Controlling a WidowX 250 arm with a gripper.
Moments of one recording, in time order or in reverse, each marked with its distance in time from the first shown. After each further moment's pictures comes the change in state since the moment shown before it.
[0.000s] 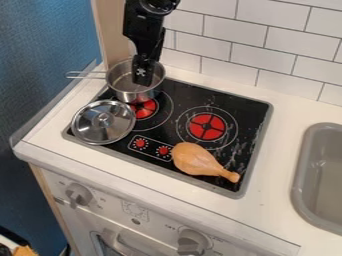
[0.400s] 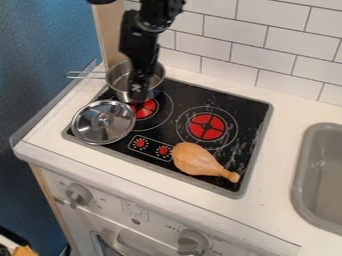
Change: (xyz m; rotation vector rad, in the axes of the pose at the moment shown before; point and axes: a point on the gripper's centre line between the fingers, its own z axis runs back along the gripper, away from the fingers) arm 0.012 0.014 -0.021 0.033 -0.004 0.048
